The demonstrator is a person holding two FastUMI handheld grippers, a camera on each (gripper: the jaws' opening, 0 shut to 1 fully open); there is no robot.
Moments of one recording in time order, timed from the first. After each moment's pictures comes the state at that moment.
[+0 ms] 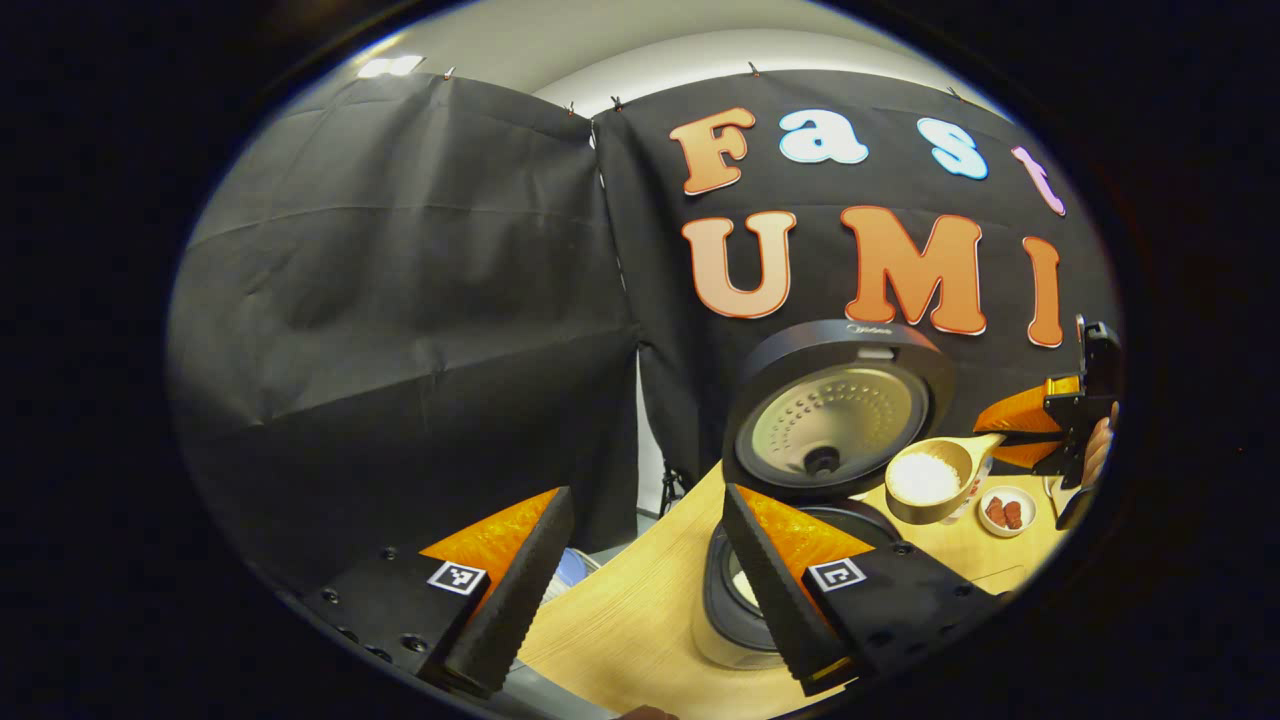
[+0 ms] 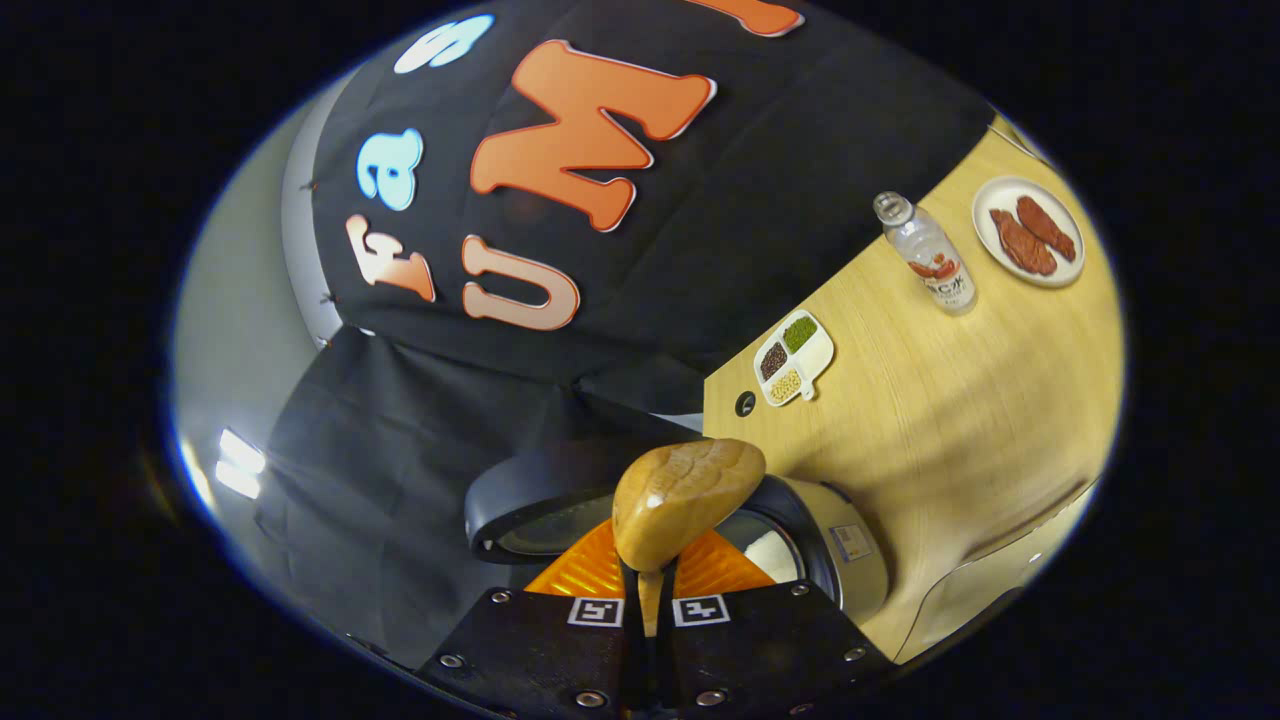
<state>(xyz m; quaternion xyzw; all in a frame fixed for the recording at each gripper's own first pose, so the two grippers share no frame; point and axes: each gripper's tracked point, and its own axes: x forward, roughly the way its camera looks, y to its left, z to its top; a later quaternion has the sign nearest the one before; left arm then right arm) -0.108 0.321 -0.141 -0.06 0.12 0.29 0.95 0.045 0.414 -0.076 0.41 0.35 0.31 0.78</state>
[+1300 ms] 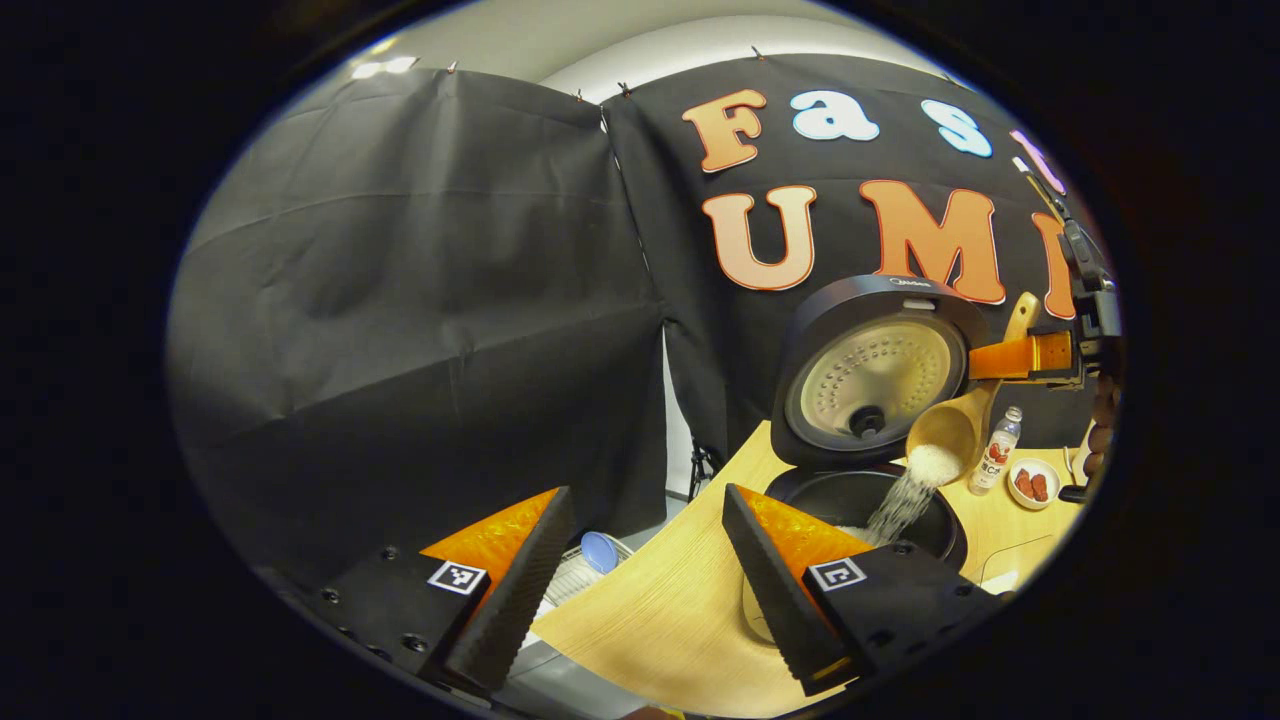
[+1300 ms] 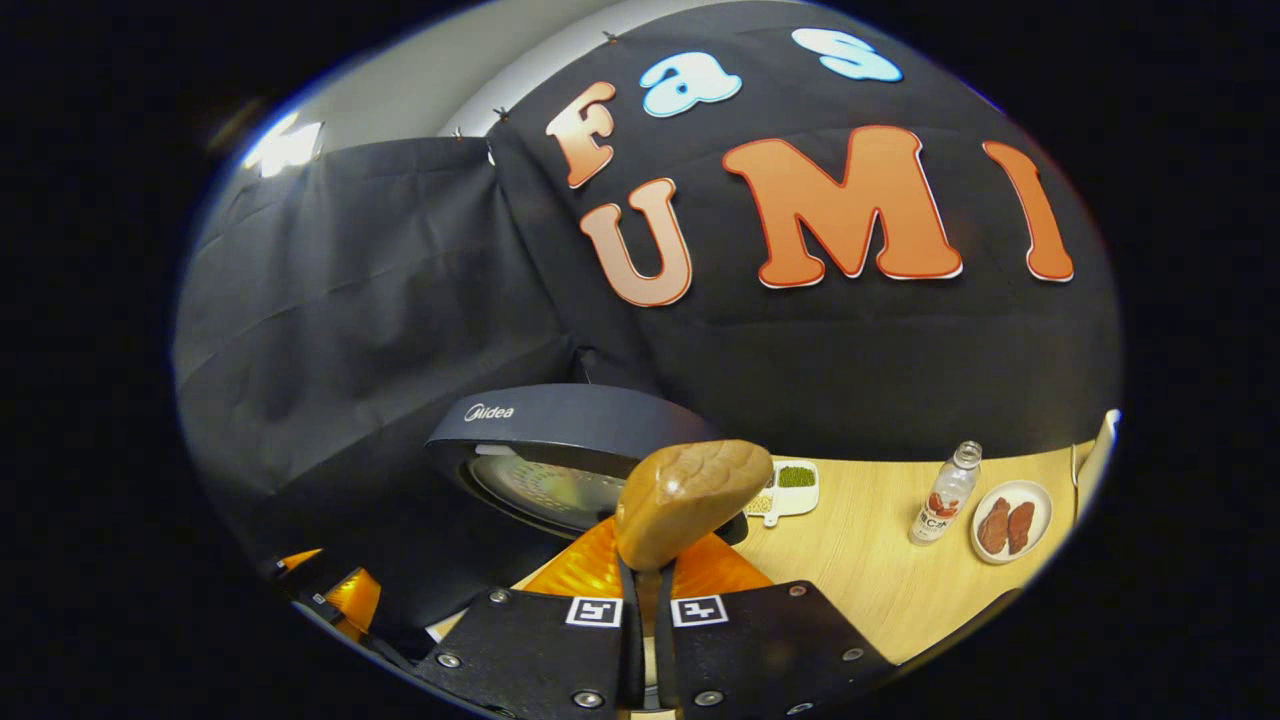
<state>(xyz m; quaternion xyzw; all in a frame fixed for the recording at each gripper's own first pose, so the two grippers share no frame) -0.130 0.336 -0.161 -0.05 0.14 0.30 0.94 0.035 0.450 -0.043 0.08 0.16 0.37 0.91</state>
